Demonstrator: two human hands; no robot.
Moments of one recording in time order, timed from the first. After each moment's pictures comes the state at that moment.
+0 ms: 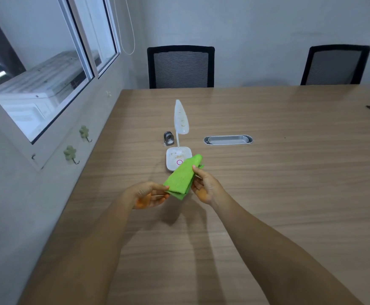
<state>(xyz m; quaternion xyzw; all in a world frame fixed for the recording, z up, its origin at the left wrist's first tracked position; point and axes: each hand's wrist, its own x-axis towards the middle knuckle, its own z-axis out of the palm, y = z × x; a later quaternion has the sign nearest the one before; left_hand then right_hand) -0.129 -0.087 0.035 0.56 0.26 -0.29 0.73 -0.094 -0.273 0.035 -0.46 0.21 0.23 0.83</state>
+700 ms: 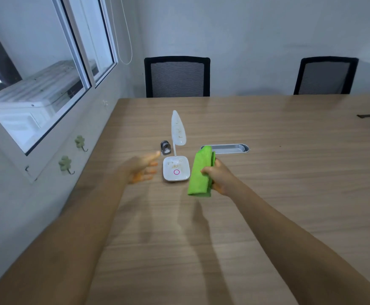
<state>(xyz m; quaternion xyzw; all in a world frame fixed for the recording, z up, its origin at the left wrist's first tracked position) -0.071 -0.075 0.104 0.72 0.20 -0.18 0.64 -0.067 -0.307 0.089 -0.68 0.11 0.17 0.70</state>
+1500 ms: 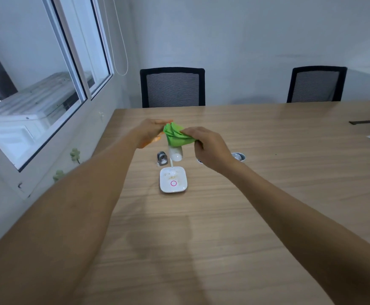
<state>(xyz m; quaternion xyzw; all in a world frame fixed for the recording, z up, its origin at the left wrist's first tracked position) 0.006 -0.102 0.193 0.78 0.02 -0.07 0.62 -0.051 -0.298 0.180 -0.87 -0.30 -0.23 0.31</state>
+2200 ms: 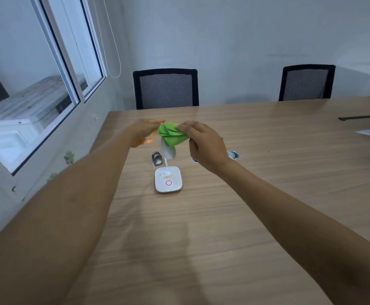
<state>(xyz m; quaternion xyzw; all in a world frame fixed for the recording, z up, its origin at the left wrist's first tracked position) 0.006 -0.103 0.201 0.81 0.05 -0.09 0.58 -0.071 -0.304 0.193 -0.87 -0.31 -0.32 0.22</state>
